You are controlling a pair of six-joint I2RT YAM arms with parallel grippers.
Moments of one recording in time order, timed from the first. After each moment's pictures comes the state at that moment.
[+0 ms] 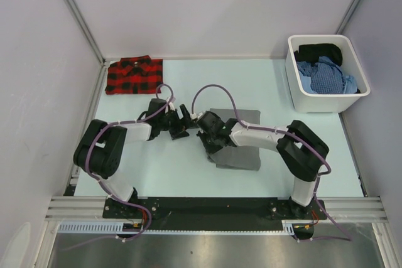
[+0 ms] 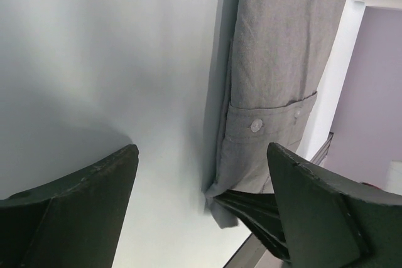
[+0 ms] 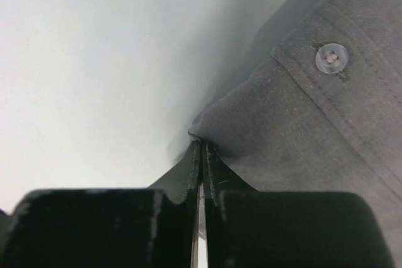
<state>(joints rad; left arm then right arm) -0.33 1.68 0.72 0.20 0.54 -0.81 0.94 1.83 1.17 -0.40 0.03 0.33</state>
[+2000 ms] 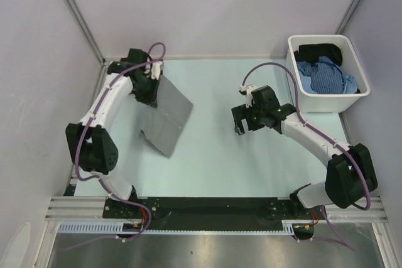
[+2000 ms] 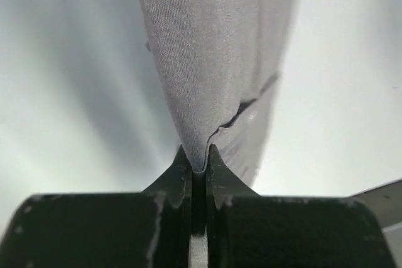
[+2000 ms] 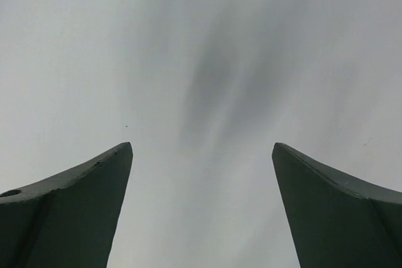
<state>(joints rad) -0.18 1.71 1.58 -1.05 0.19 0.05 0.48 1.41 1.01 -0.50 -0.09 0.09</state>
